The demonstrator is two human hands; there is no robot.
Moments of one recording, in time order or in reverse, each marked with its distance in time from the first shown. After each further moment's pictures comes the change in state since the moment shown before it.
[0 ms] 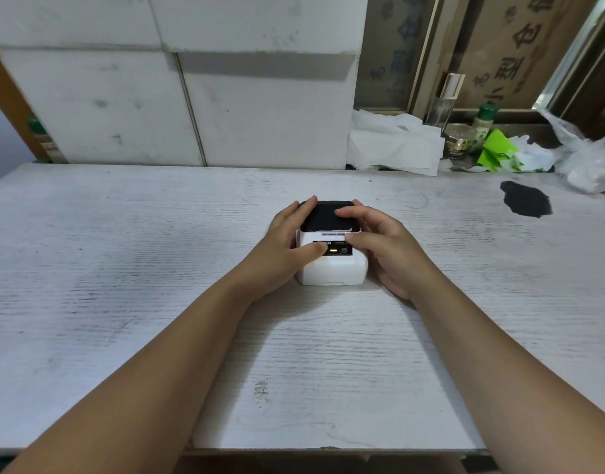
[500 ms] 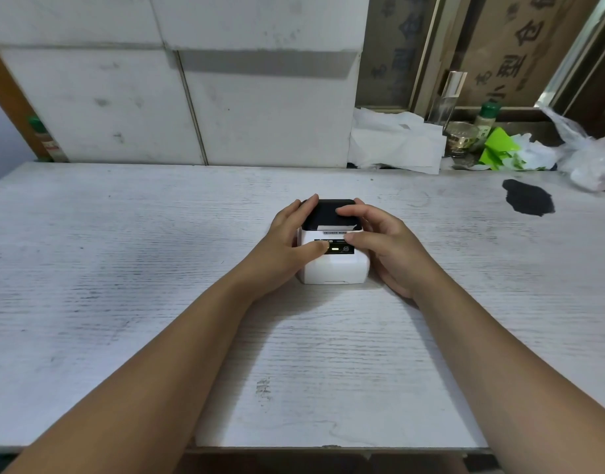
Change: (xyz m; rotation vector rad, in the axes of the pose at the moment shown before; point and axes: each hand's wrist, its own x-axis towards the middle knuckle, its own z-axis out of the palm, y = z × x) left_hand 0.000 -0.001 0.000 -0.003 -0.001 0.005; right_hand 0.004 0.005 -0.003 -0.010 -0.017 -0.007
